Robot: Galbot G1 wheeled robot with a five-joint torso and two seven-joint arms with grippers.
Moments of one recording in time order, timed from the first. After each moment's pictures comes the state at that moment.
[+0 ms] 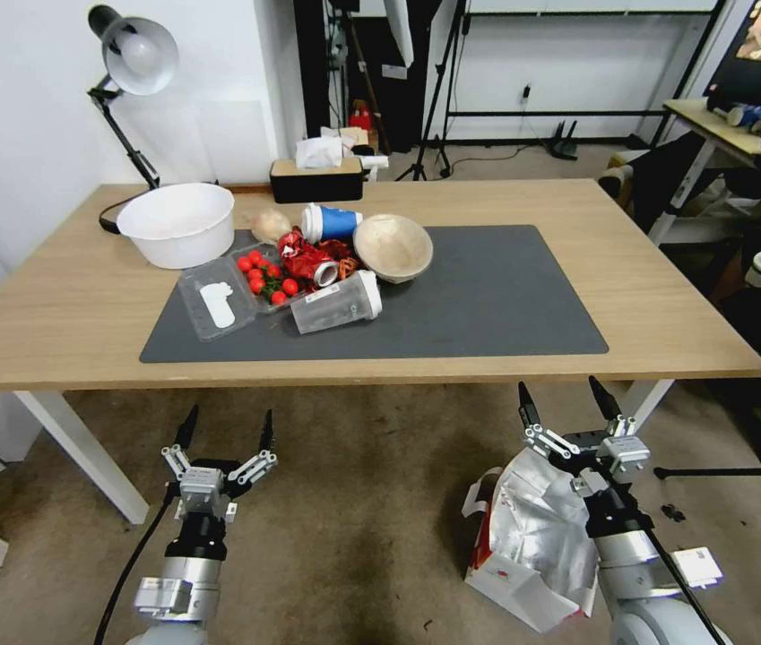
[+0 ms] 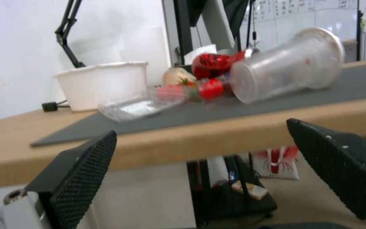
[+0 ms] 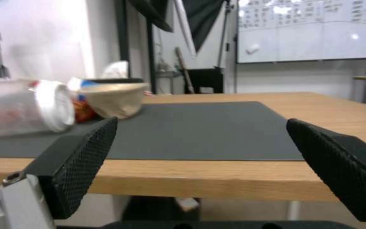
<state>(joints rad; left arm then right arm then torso) 1.72 -1.37 -0.52 -2.04 -0.08 -0.38 -0.07 -1.72 1.41 0.64 2.15 0.24 0.25 -0.14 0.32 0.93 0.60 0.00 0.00</state>
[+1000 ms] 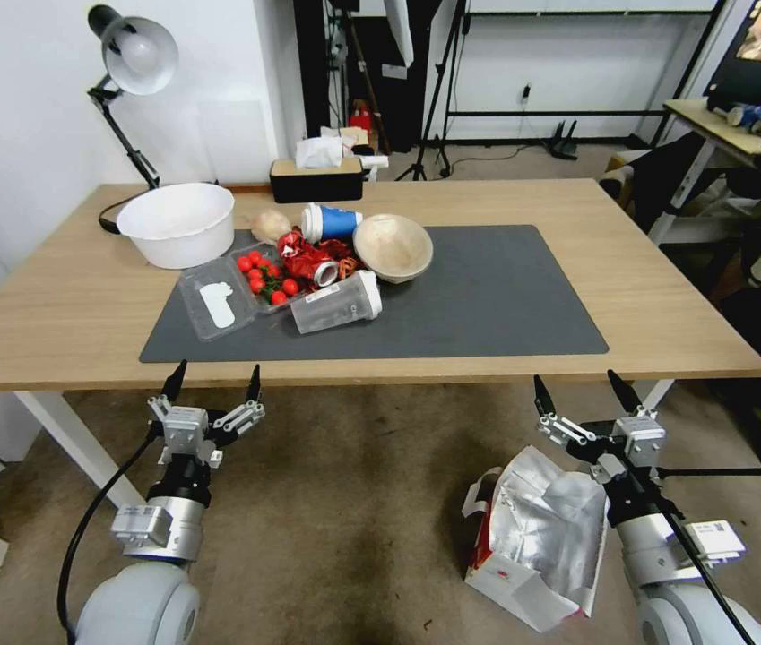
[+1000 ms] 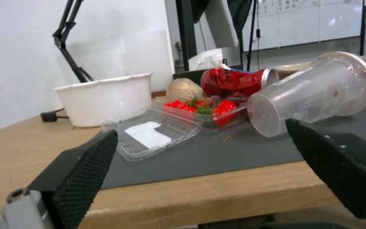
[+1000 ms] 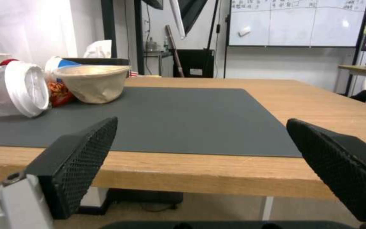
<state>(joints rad) 1.65 -1.35 -0.57 -2.15 -0.14 -0.17 -0.05 -1.69 1.50 0.73 2.22 0.19 0.08 -0.23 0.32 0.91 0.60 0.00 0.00</state>
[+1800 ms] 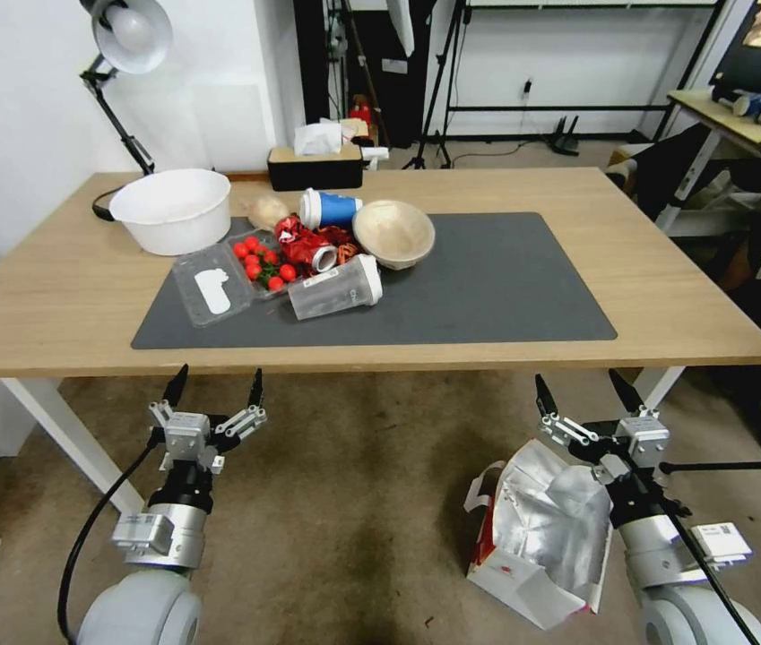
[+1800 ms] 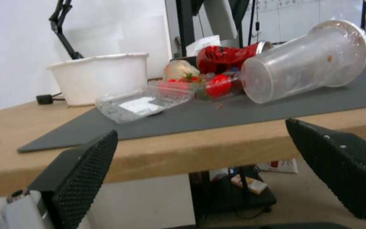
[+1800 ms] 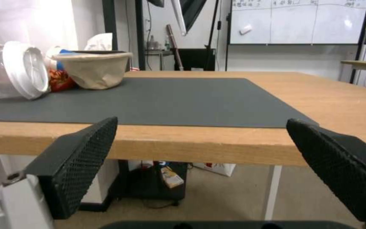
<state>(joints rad) 1.68 -1.35 -0.55 -2.17 -0.13 -0.17 -0.07 -1.70 1.50 0.74 2.23 0.21 0.09 -0.24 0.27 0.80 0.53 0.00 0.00</state>
